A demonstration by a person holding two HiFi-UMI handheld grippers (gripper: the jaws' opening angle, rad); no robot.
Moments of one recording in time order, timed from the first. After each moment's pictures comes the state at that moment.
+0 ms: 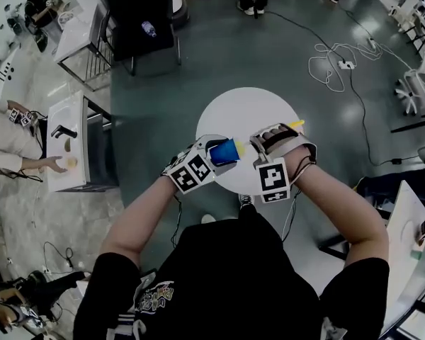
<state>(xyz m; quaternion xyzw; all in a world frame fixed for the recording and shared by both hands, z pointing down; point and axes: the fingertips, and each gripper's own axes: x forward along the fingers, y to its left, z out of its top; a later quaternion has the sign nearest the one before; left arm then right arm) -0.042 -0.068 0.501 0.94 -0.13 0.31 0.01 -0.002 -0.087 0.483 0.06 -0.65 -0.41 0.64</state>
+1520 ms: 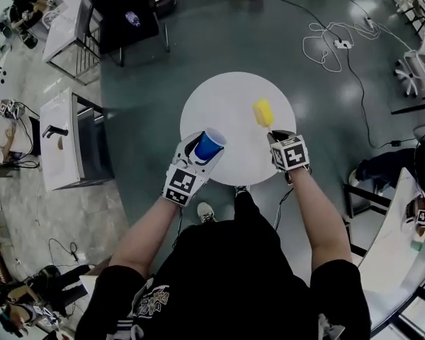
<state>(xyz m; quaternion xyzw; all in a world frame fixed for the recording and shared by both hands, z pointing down) -0.033 -0.083 0.506 0.92 -0.34 0.18 0.06 0.145 -0.110 0.613 0.45 -0.77 0.28 0.35</state>
